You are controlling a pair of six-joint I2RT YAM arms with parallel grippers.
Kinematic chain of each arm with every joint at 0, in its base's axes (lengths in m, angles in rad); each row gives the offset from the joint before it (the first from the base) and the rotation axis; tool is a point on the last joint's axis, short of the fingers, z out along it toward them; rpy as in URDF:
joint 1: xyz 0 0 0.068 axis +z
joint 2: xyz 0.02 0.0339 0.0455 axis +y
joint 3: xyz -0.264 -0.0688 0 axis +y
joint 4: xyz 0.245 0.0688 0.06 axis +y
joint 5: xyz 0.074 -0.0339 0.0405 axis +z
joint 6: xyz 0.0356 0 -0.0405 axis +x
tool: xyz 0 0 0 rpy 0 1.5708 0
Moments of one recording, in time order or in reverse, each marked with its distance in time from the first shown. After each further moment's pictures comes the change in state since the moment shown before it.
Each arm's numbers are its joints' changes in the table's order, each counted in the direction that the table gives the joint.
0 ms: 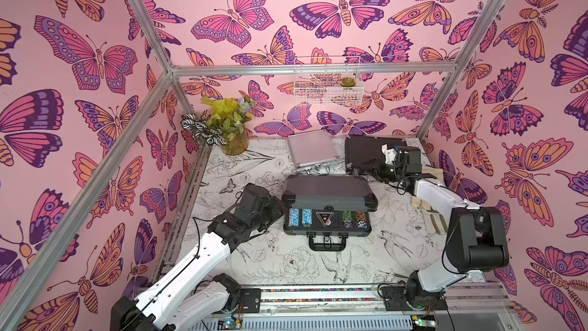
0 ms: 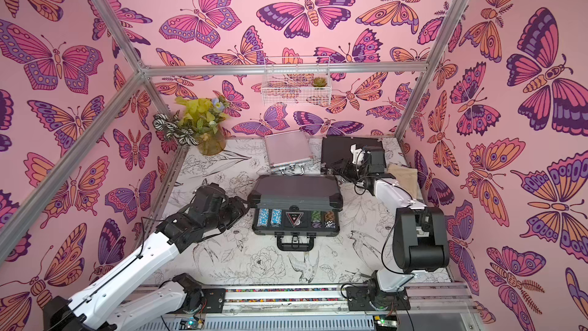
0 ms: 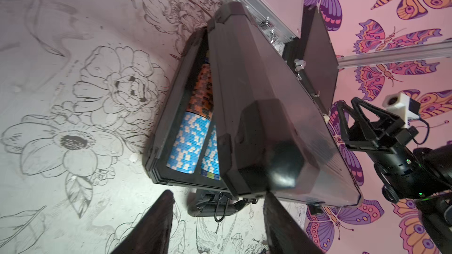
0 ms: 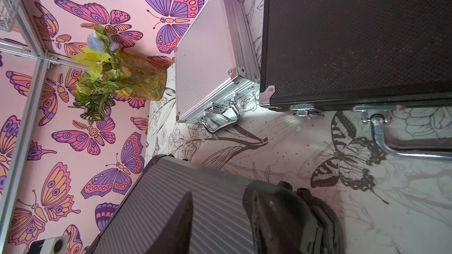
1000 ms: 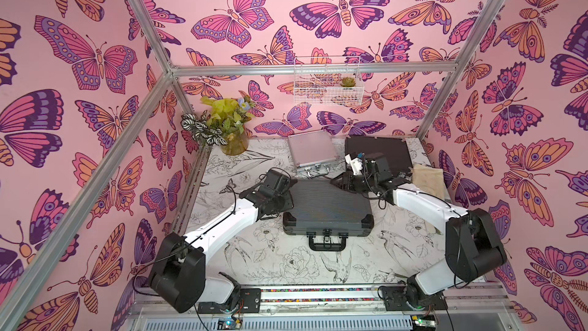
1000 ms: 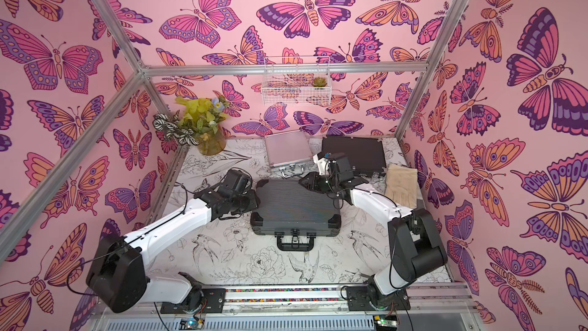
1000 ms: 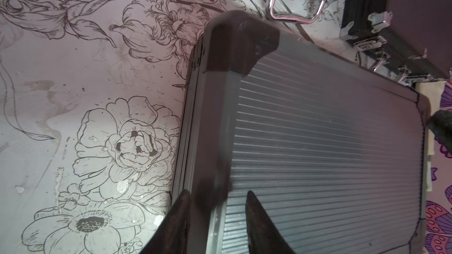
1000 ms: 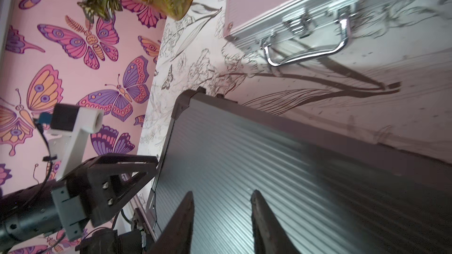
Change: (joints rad) left arm -0.004 0.443 -0.159 -0.080 -0.013 0.364; right arm 0.374 -0.042 0.017 0.061 -0.058 -0.063
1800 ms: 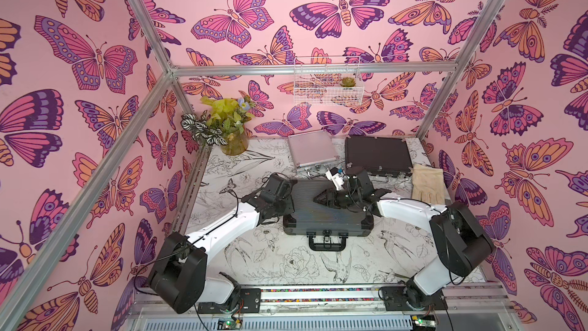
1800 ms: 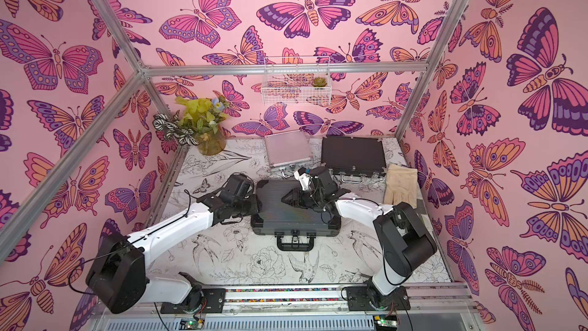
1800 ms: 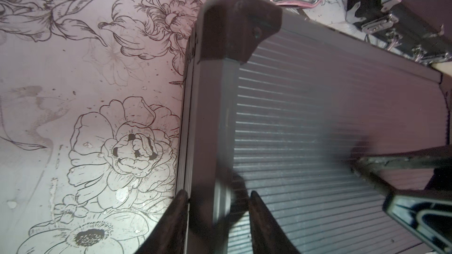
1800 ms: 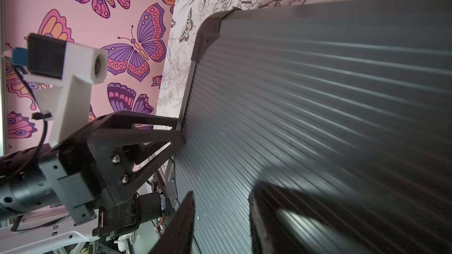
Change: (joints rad) left arm -0.048 -0.009 0.033 -0.029 0.040 0.066; right arm 0.147 0.070 0.103 -0.175 0.062 0.108
